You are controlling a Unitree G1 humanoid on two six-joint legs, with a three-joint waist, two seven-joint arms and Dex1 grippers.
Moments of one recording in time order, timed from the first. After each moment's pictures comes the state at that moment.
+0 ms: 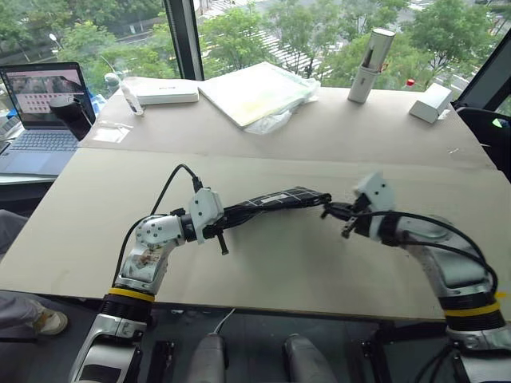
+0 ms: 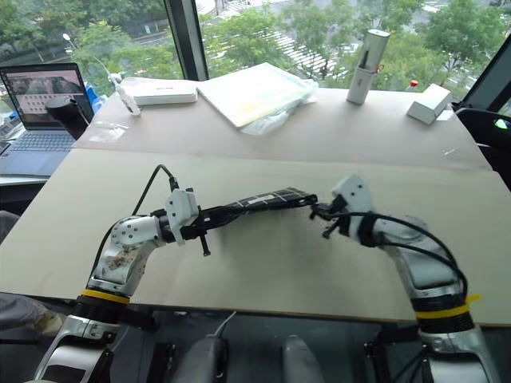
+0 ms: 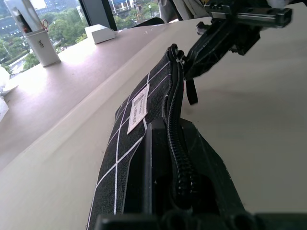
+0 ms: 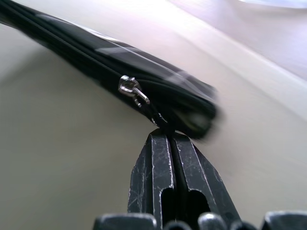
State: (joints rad) left arm -0.43 0.42 -0.11 0.13 -0.24 -0.09 -1.01; right arm -0.38 -0.71 -0.01 -0.06 0.30 0.50 0.72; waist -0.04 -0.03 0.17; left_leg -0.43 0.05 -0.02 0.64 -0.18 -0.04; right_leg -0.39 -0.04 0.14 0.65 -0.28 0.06
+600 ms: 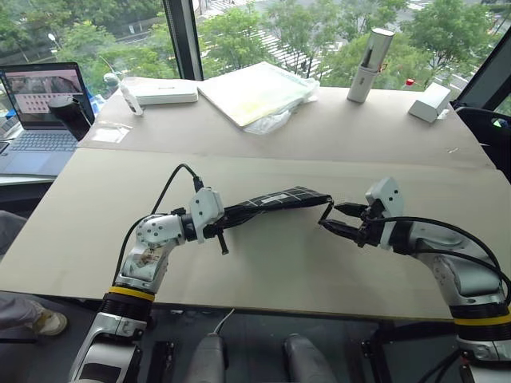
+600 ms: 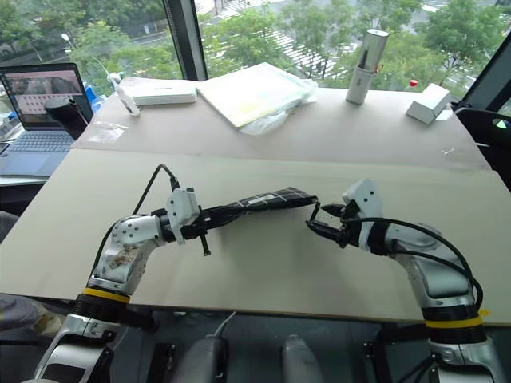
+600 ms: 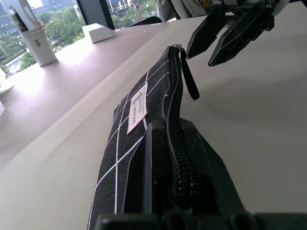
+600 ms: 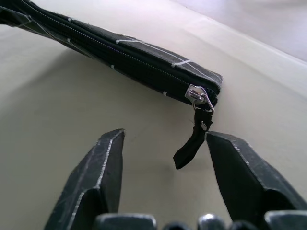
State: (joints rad) left arm -0.44 0.42 -0.12 0.15 -0.24 -0.09 -1.02; right arm -0.31 -0.71 -0.04 -0.11 0.40 0.55 0.82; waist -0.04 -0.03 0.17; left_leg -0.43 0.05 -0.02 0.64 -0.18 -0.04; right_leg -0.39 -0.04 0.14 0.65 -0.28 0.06
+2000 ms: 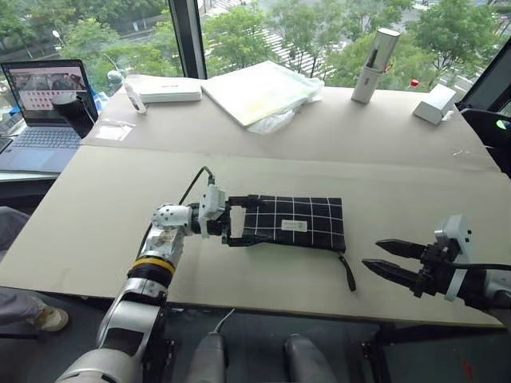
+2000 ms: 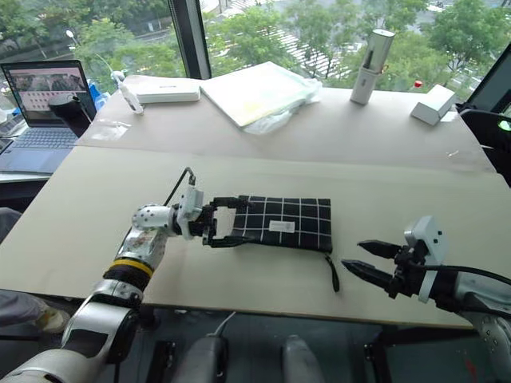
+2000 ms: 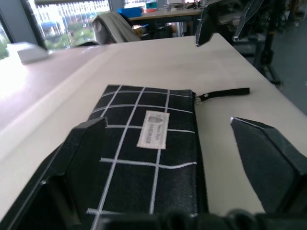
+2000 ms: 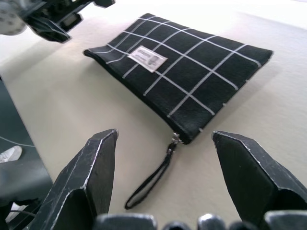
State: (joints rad) left arm -0.59 0.37 -0.08 0.45 -0.37 0.03 -1.32; right arm 0.14 -0.83 -0.42 -0.36 0.69 0.64 0.96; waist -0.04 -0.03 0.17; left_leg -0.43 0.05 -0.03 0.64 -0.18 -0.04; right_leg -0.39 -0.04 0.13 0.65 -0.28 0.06
